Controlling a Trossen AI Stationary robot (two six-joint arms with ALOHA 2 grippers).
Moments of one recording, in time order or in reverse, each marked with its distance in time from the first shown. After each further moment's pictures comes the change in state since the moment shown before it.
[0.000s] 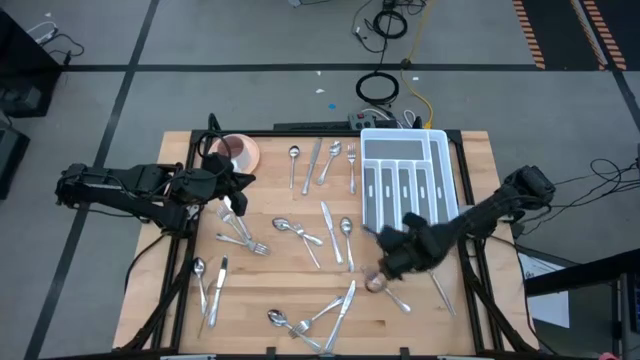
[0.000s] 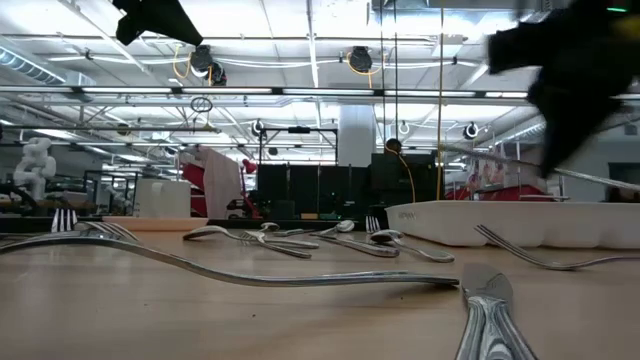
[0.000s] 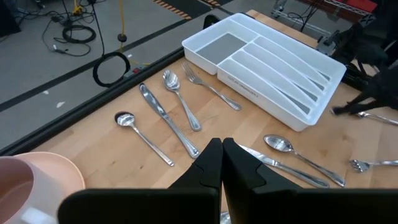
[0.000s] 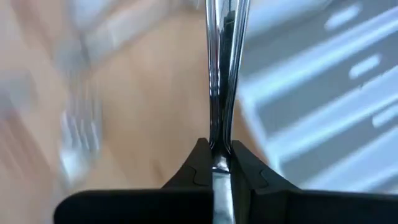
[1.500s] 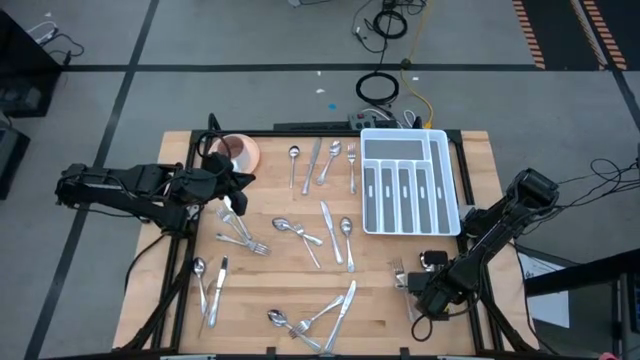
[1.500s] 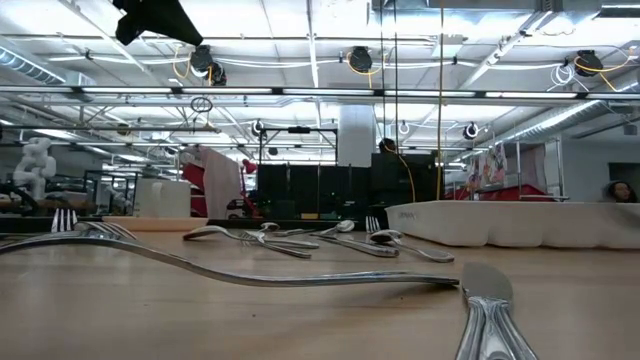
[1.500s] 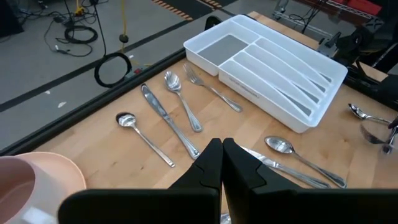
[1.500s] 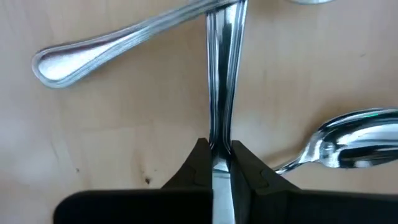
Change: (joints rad) left arm 0.000 0.000 0.000 0.000 -0.007 -0.006; right arm 0.399 0.005 -0.180 0.115 -0.427 0.010
